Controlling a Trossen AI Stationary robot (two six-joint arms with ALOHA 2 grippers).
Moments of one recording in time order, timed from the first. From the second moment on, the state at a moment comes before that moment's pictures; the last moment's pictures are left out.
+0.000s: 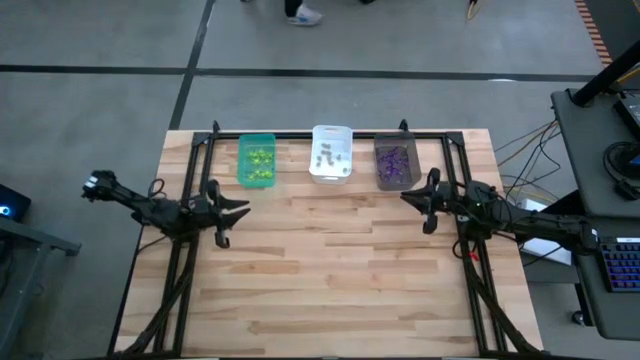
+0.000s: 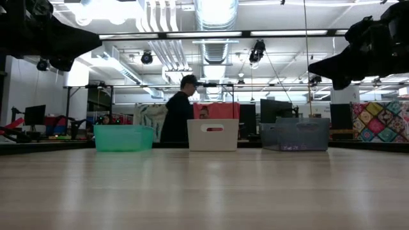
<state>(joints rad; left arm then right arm) -0.43 0.16 0.04 0.28 -0.68 0.07 -0.28 0.19 0.01 0.15 -0.10 -0.02</state>
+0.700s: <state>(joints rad) -0.43 0.26 0.04 0.28 -0.68 0.07 -0.18 0.08 0.01 0.05 -0.10 0.12</state>
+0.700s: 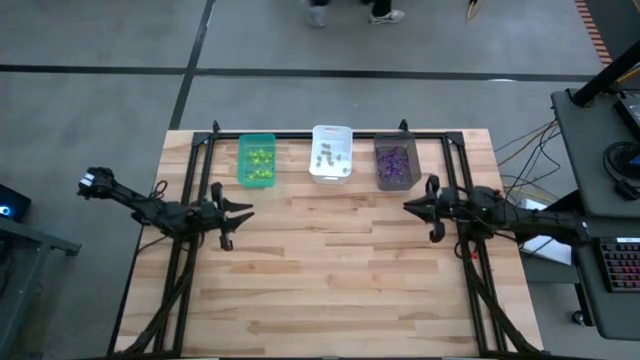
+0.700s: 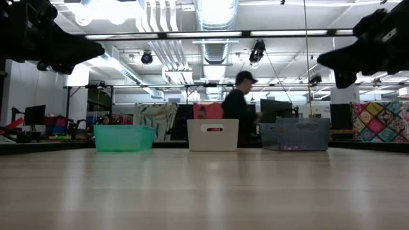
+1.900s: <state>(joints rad) -0.43 0.16 0.03 0.11 -0.70 0.15 -0.05 0.01 0.01 0.06 -0.10 0.12</state>
